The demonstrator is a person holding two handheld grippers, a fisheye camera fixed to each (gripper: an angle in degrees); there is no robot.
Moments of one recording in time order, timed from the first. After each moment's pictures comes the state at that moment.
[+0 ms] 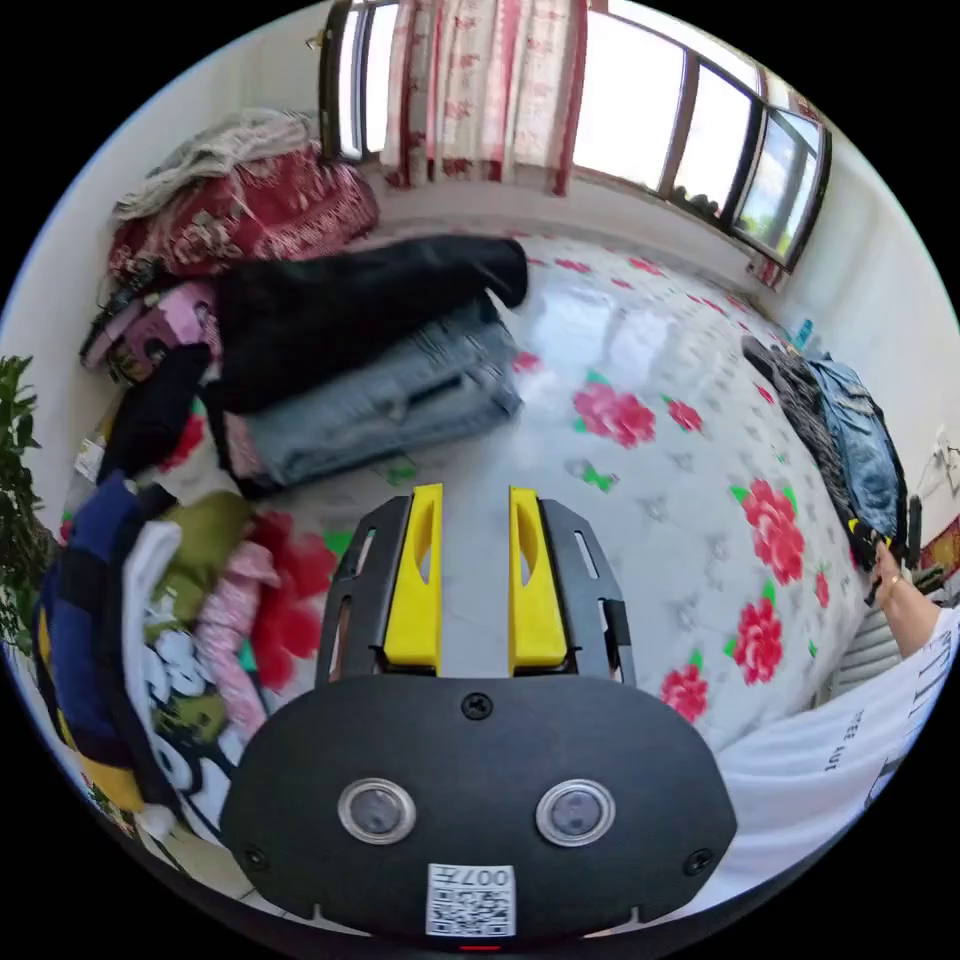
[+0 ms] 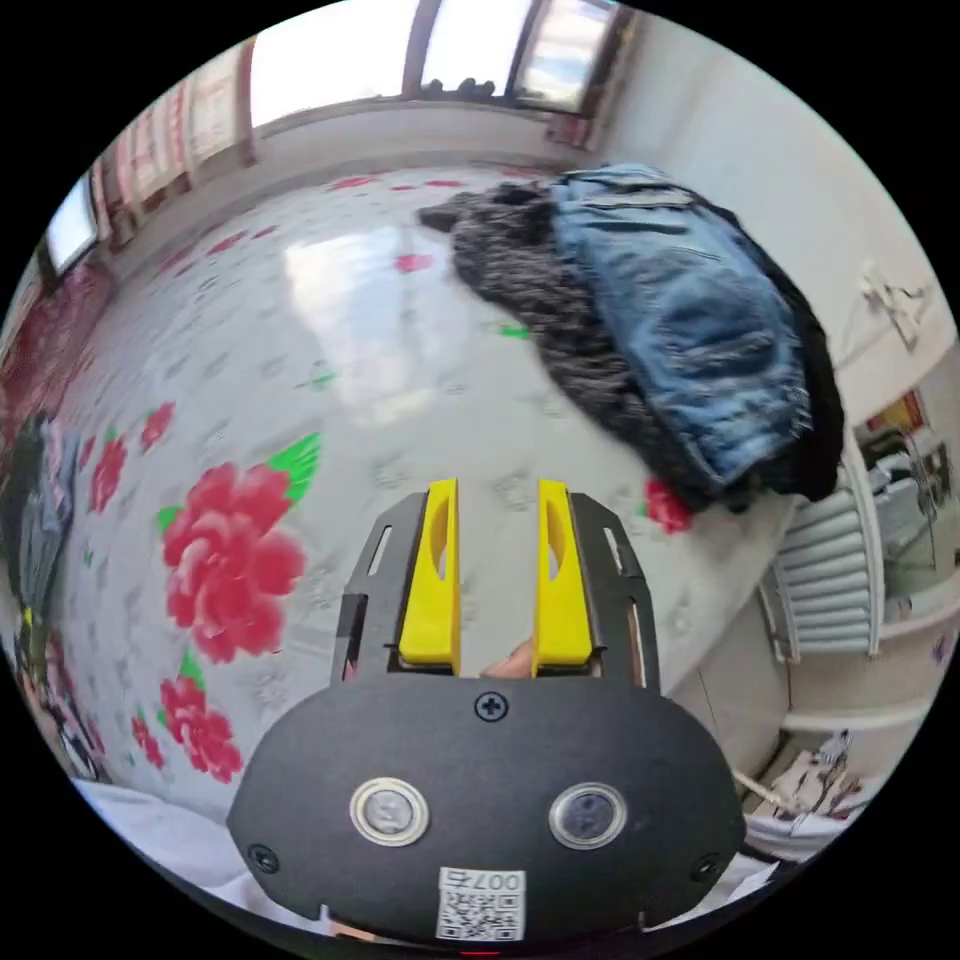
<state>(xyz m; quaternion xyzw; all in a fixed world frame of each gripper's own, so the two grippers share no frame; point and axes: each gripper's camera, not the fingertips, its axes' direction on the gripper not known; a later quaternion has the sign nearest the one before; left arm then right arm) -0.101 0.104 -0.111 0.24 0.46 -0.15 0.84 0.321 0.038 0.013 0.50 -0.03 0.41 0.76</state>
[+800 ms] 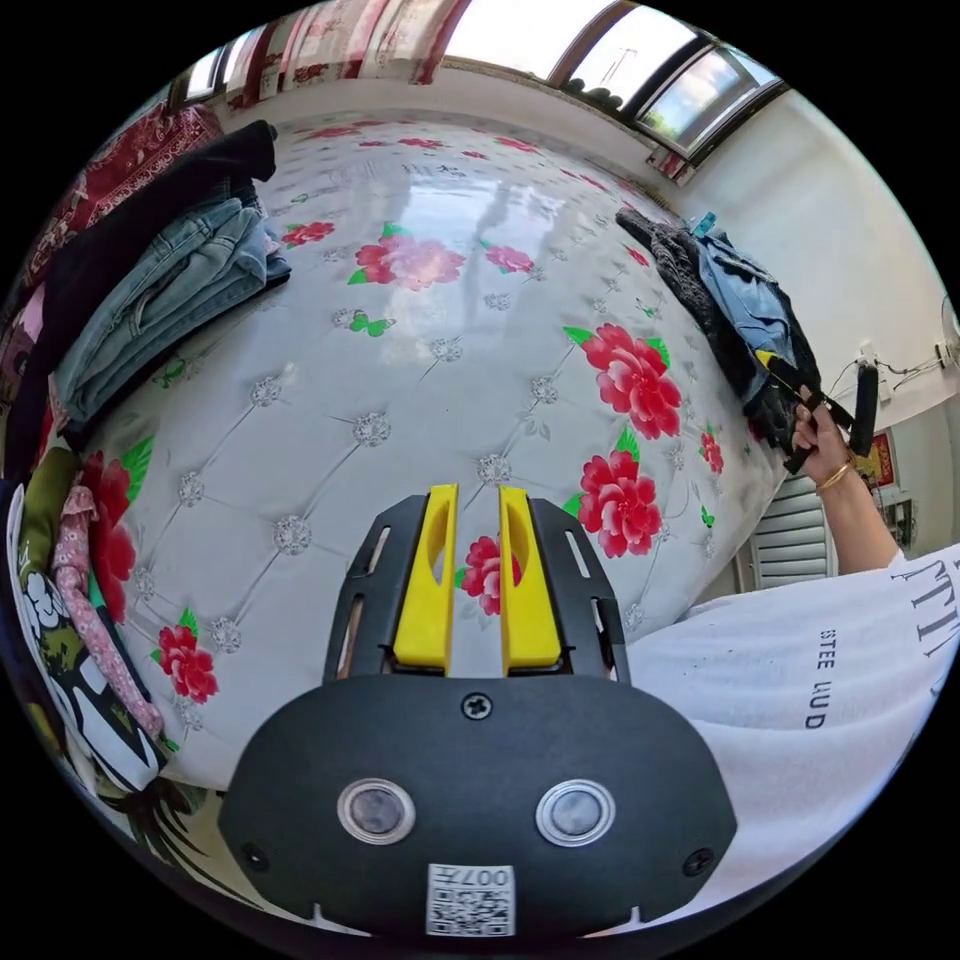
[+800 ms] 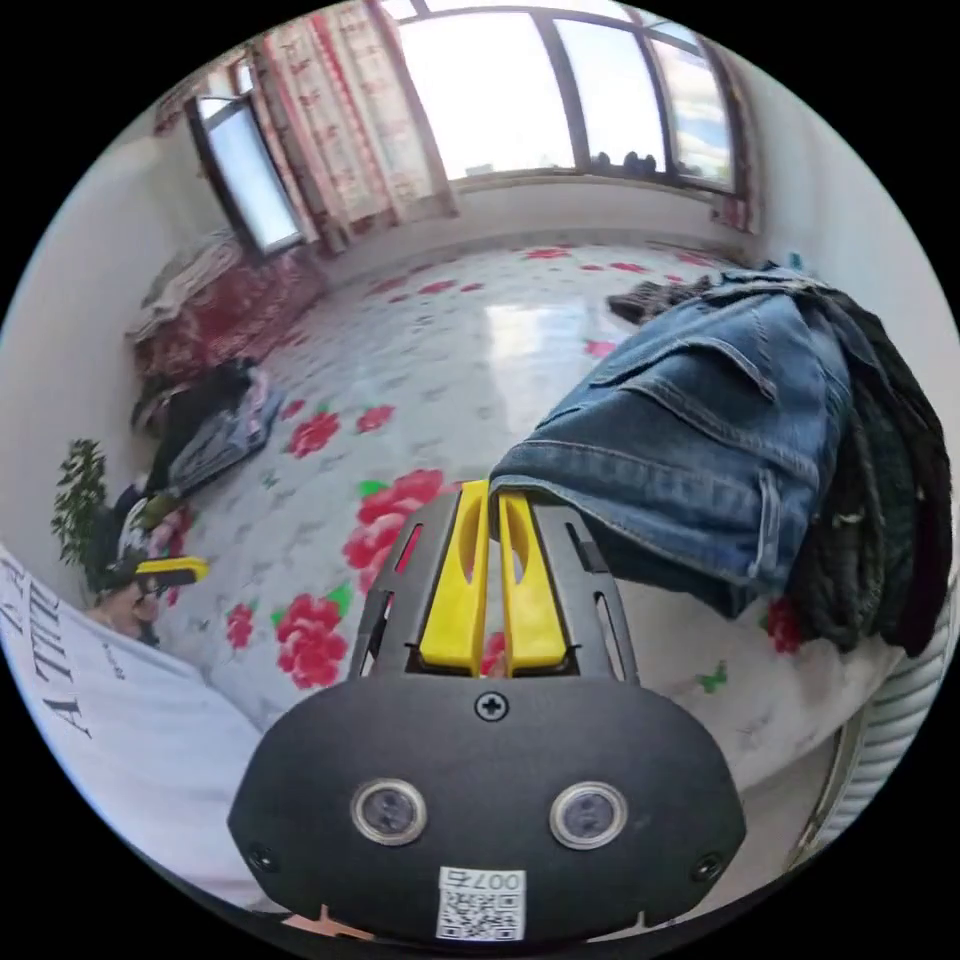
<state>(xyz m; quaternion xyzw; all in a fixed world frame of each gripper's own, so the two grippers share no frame) -0.041 0.105 -0.159 0.17 0.56 0.02 0.81 0.145 0.062 -0.054 0.64 -0.13 0.01 0.76</state>
